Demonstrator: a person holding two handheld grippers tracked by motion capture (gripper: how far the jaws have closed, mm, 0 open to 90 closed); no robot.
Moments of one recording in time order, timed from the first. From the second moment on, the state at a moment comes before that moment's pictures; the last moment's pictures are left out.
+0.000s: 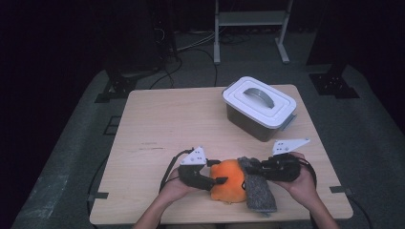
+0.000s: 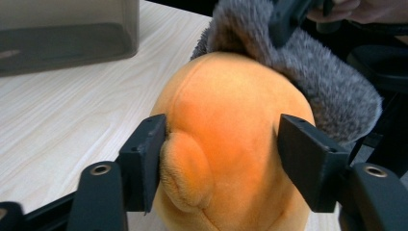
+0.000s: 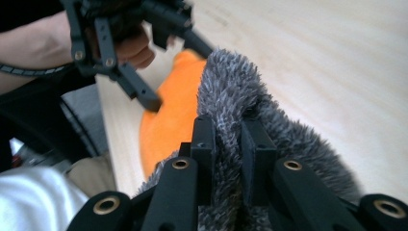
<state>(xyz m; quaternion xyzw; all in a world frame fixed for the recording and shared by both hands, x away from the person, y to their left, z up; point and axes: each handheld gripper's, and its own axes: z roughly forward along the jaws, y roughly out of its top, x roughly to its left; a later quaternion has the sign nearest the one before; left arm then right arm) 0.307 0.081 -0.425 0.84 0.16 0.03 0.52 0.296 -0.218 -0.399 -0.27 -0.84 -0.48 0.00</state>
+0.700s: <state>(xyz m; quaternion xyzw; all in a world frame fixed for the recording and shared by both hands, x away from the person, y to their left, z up) 0.296 0.078 -0.425 0.84 0.08 0.13 0.52 0.291 -0.204 -0.387 -0.24 -0.83 -0.50 -0.02</state>
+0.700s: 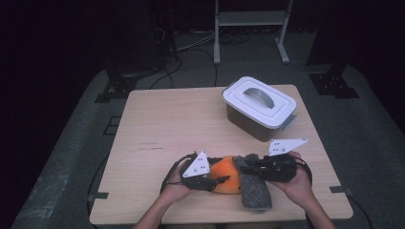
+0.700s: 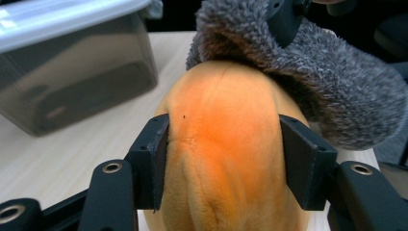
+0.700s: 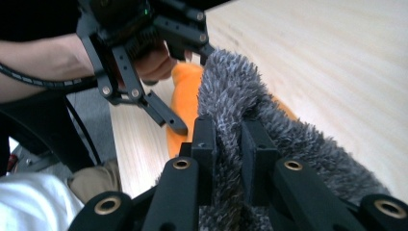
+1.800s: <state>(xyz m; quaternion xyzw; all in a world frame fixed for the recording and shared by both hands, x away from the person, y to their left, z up) 0.305 0.097 -0.424 0.85 0.12 0.07 0.51 0.308 -0.233 -0.420 -0.30 -0.83 -0.47 0.02</state>
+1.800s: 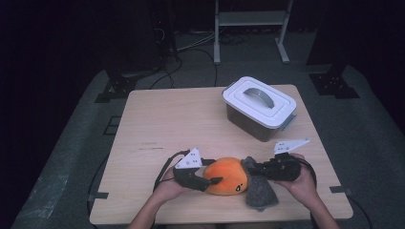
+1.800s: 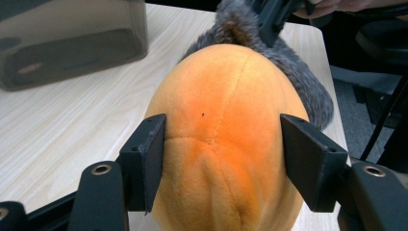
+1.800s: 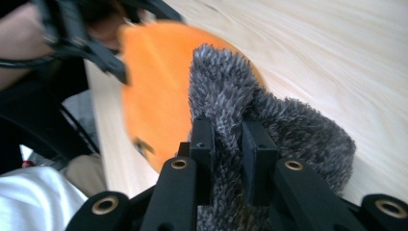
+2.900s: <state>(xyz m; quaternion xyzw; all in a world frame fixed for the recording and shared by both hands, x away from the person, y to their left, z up) 0.301 0.095 -0.422 0.85 0.11 0.04 0.52 0.300 -0.217 -0.408 -0.26 -0.82 -0.50 0.03</state>
